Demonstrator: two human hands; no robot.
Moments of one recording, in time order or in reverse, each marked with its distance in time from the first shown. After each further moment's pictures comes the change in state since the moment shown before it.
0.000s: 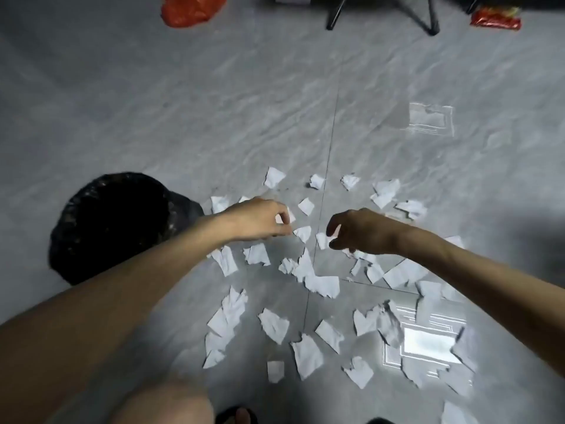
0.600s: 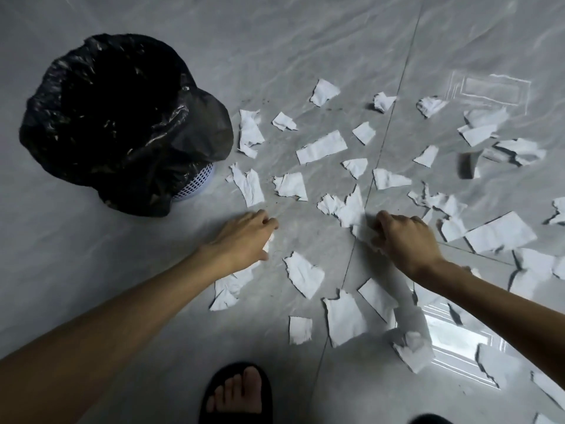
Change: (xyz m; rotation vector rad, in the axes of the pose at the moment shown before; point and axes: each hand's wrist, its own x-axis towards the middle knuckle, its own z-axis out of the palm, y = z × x) left_hand -0.010 -0.146 0.226 0.298 0.063 -0.079; right_hand 0.099 0.101 0.219 -0.407 0.448 -0.042
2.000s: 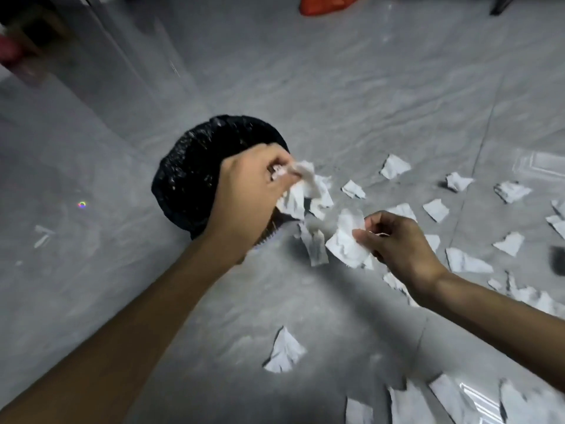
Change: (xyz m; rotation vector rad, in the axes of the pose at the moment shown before) left_hand -0.075 -0.054 -0.171 -0.528 1.111 -0.146; right_hand 0.065 -0.151 -0.113 1.249 -0.047 0.036
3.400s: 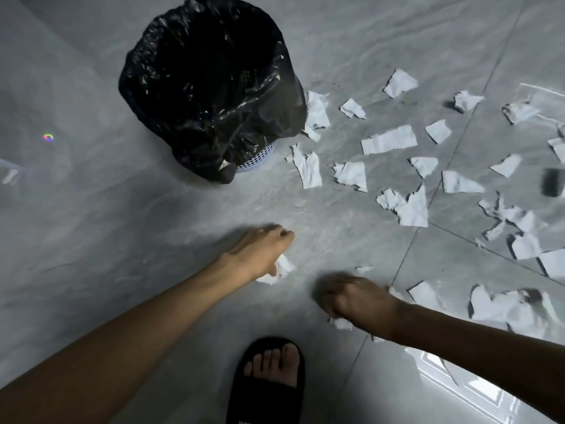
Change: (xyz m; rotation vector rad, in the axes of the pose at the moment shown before) left_hand -0.184 -0.093 0.090 0.475 -1.124 0.051; right_hand -0.108 0.167 0.039 -1.248 -0.920 -0.637
